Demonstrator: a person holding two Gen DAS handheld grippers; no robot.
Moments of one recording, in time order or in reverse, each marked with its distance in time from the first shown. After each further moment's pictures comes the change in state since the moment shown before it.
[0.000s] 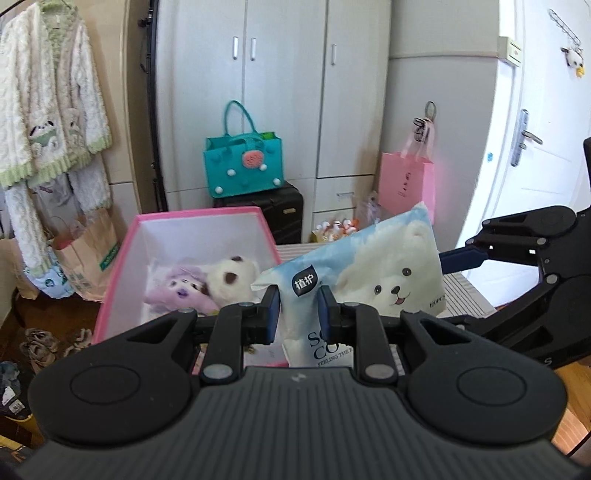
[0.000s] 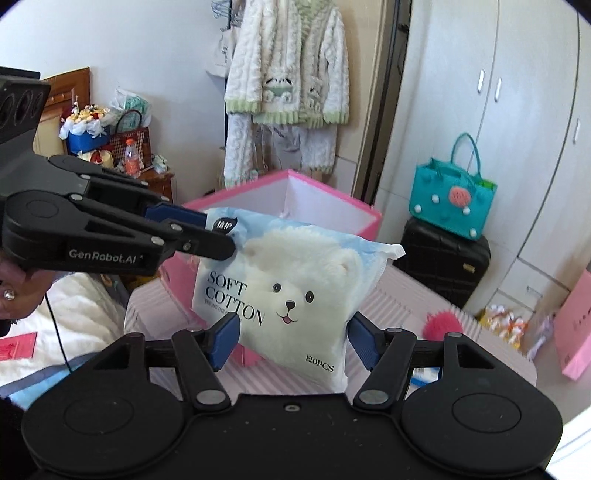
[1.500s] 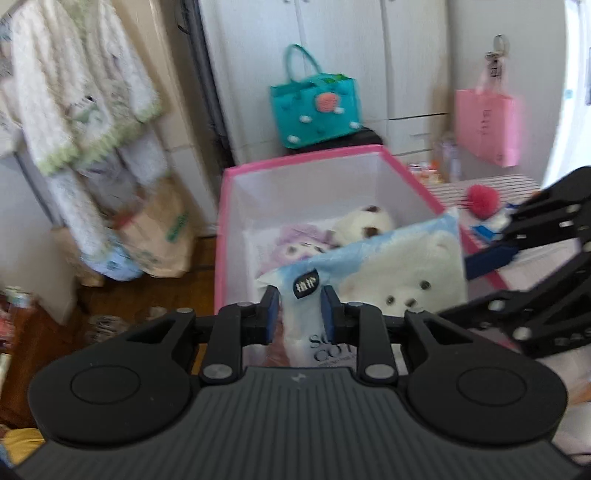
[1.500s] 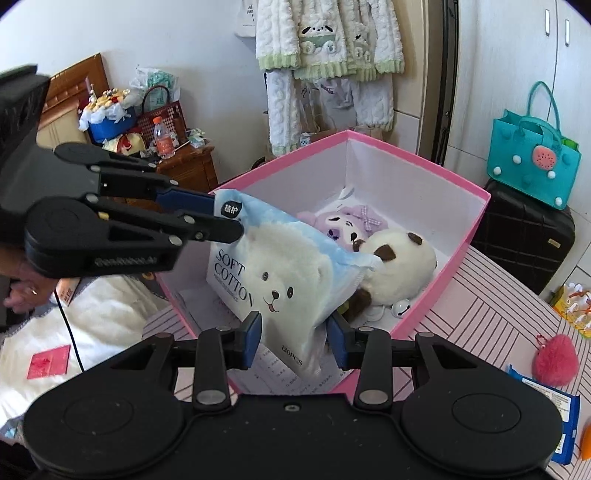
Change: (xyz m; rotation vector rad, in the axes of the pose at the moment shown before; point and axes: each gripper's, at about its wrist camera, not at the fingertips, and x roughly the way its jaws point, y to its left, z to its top) left arm 0.076 0.092 -0.003 0.104 0.175 0.249; right arm 0.136 0.006 0.042 0.078 0.152 0.229
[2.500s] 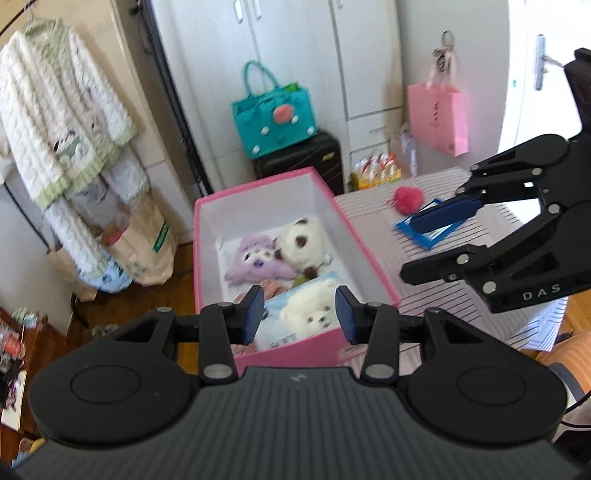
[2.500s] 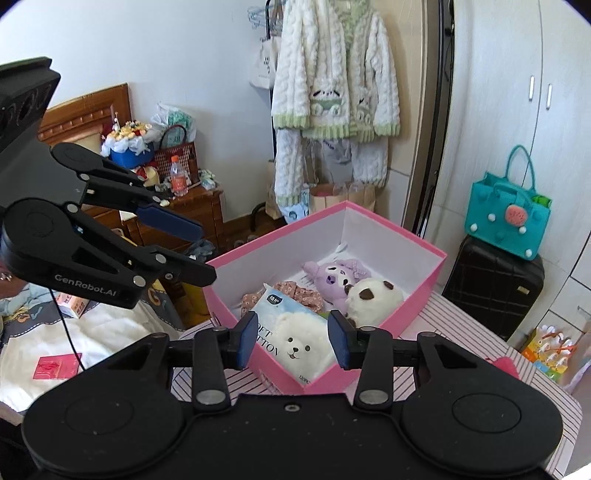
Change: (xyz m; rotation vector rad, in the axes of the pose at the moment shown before) left arm -0.119 -0.042 0.024 0.091 0.009 -0.122; right arm -0.113 0.030 -0.014 -0.081 -0.167 -0.044
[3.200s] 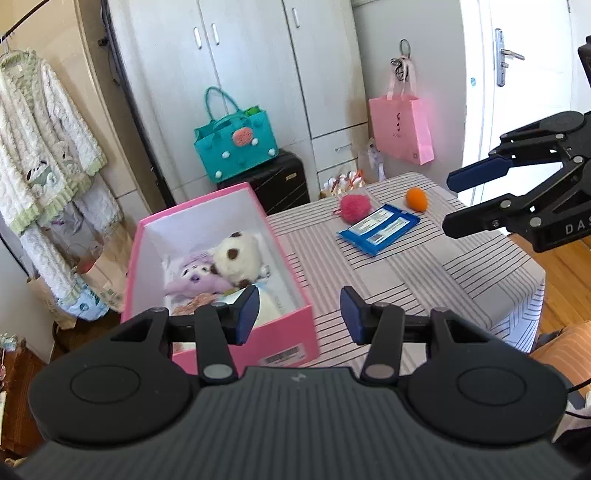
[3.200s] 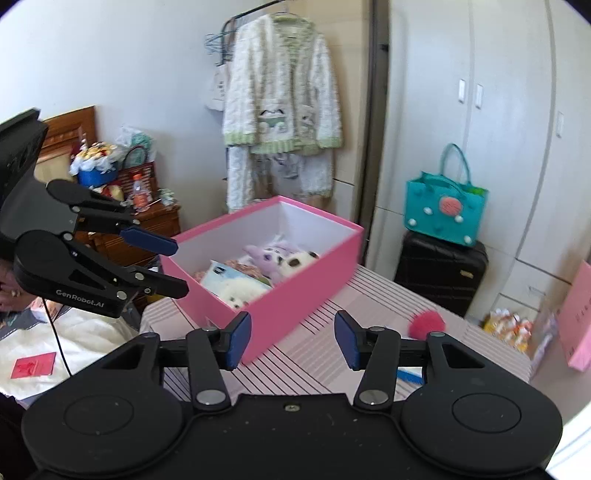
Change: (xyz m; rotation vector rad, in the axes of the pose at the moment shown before) left arm 0.008 -0.085 -0.024 0.061 -0.089 -0.048; right arm -0.082 -0.037 -0.077 0.067 -0.073 -0.147
